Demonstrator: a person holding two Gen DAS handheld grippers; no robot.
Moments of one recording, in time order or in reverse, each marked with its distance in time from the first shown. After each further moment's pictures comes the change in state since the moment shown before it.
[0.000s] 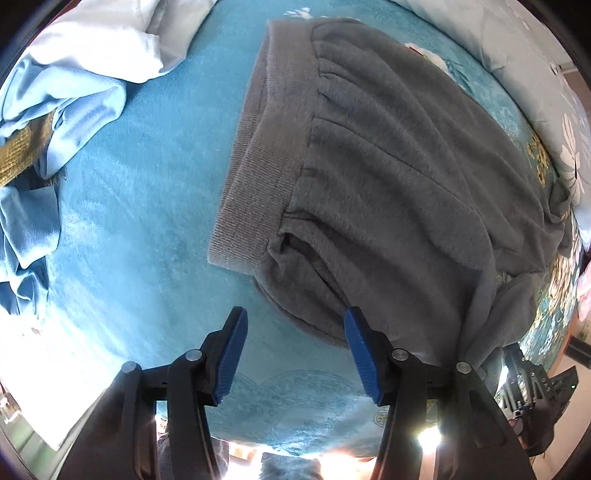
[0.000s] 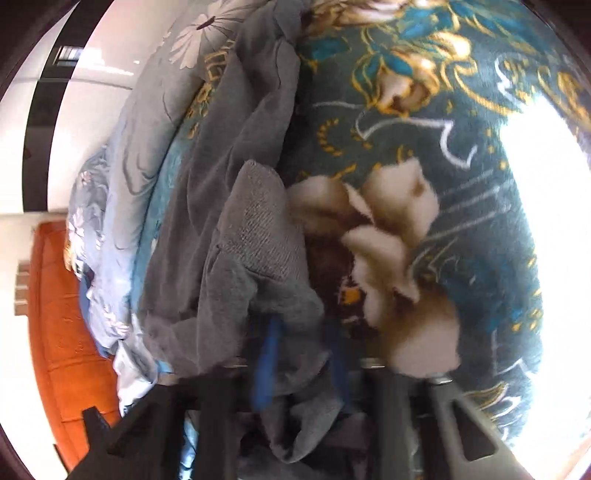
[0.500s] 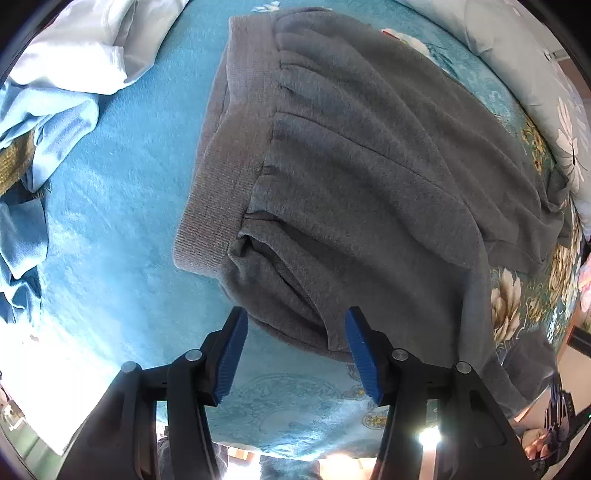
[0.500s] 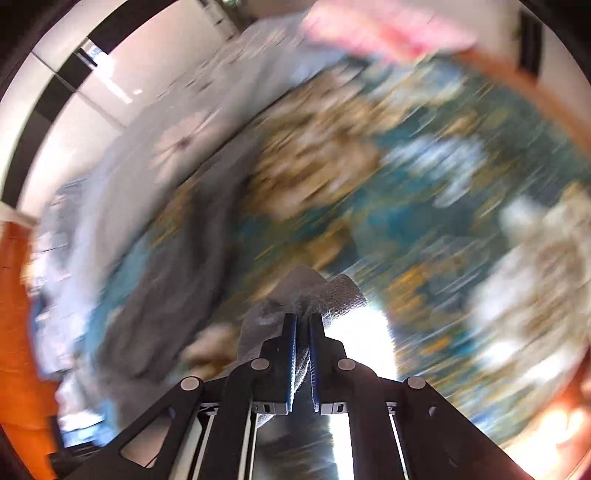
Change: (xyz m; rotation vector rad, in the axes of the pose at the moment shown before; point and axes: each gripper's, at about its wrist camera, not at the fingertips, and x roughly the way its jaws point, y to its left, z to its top) left arm 0.009 -0.020 0.002 0.018 0.011 0.002; right arm -0.183 -0.067 0.064 -0.119 -0.351 -0.330
